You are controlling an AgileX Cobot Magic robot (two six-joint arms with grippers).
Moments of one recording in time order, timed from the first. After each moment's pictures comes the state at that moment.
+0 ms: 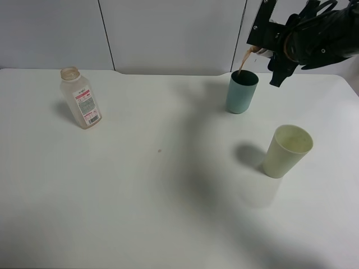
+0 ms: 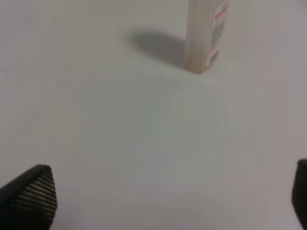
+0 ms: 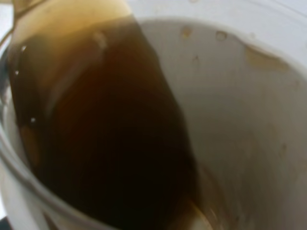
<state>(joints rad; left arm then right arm) -0.07 0.00 -0.51 0.03 1.05 -0.03 0.34 1.78 -1.04 -1.73 0.51 0.63</state>
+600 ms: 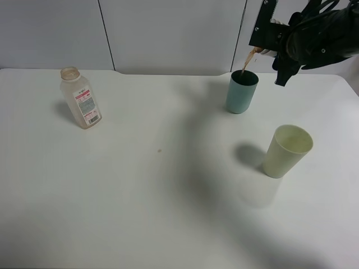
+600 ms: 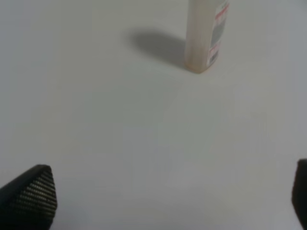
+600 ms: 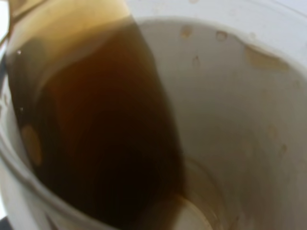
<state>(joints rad) -0.07 0.00 -0.51 0.03 1.05 -0.03 0.34 1.78 -1.04 -1.73 0.56 0.57</state>
